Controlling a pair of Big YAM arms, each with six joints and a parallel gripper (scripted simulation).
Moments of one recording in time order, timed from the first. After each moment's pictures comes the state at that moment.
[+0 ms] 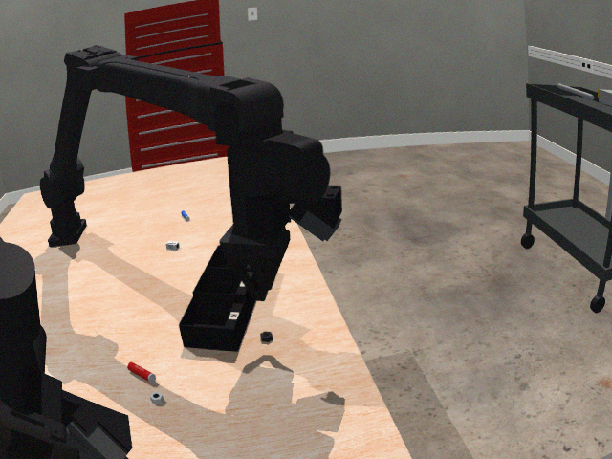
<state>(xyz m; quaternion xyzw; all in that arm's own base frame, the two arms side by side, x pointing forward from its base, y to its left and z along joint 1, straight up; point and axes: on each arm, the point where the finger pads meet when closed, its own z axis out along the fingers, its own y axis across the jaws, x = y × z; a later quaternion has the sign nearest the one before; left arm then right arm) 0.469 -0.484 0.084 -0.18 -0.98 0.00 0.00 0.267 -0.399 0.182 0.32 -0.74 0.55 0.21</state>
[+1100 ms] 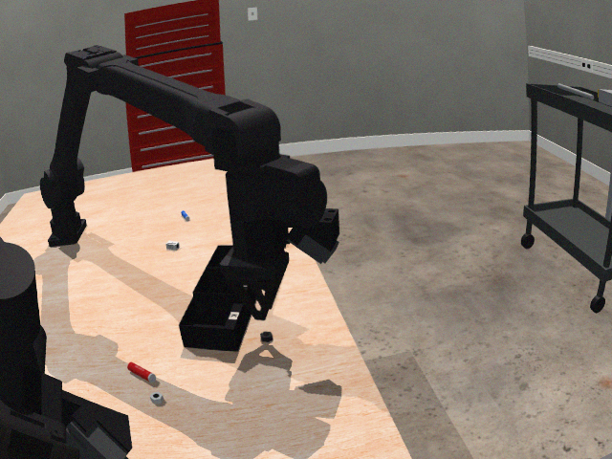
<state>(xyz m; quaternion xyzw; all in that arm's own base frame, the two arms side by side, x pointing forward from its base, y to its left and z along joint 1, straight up) 0.466 -0.482 0.051 -0.18 -0.98 0.00 0.00 0.267 -0.399 0.182 0.32 -0.74 0.55 0.21</state>
